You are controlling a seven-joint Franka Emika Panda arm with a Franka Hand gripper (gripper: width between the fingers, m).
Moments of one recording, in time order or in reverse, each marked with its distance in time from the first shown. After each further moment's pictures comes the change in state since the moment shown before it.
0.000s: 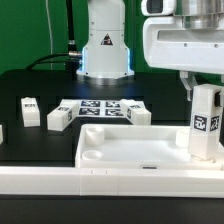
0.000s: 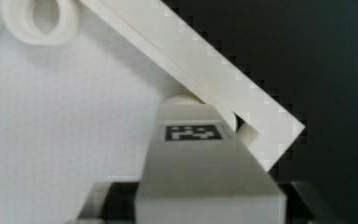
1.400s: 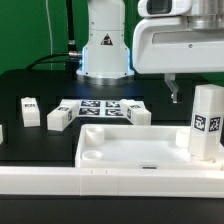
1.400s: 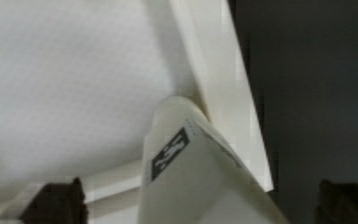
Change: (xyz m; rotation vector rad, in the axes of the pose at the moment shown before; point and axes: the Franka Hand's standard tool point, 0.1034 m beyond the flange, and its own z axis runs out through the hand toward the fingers) arm 0.000 0.001 -0.002 -0.077 0.012 -0.869
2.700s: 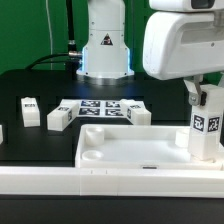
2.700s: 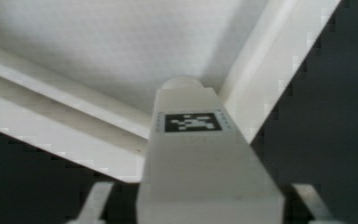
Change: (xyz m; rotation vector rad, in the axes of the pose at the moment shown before) arm 0.004 -0.002 0.000 -0.039 -0.001 -0.482
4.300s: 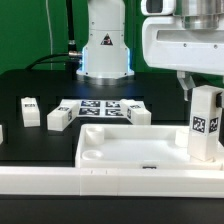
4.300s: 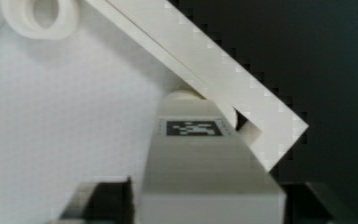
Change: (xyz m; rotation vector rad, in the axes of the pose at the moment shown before) arm -0.002 0.003 0.002 0.105 -0.011 1.265
